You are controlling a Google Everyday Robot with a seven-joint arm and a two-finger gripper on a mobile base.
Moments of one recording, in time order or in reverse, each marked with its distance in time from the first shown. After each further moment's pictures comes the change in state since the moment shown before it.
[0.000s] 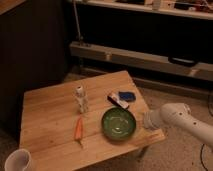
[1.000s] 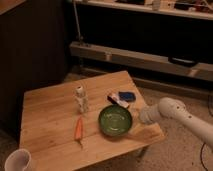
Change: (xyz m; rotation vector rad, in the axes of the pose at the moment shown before) arm -0.045 -0.014 0.018 -0.100 -0.126 -0.095
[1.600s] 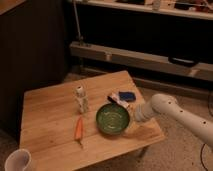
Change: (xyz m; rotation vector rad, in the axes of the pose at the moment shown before) arm -0.005 -0.006 0.000 -0.009 0.000 0.018
